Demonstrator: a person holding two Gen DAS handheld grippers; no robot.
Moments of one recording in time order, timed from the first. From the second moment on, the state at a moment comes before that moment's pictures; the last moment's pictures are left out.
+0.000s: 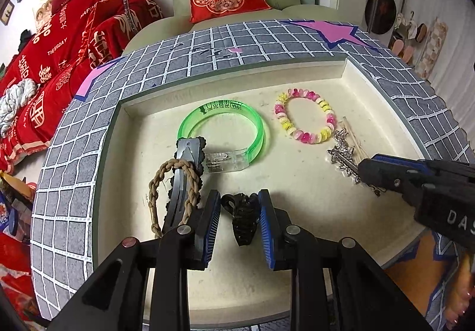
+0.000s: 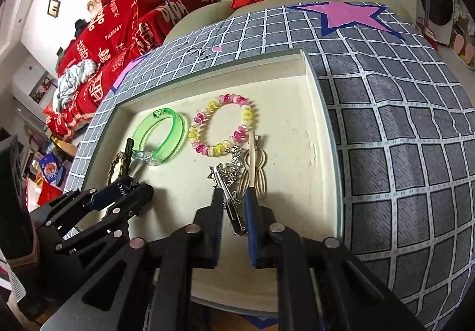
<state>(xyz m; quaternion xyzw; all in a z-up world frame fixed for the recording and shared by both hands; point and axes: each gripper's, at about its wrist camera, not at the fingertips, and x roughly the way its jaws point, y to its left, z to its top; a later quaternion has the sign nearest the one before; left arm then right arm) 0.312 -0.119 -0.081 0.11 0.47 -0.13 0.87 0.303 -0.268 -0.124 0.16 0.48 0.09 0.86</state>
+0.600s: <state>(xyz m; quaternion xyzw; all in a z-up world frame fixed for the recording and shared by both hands) 0.299 -0.111 -0.052 0.10 0.42 -0.12 0.89 0.272 -0.282 -0.072 0.18 0.42 0.09 0.88</state>
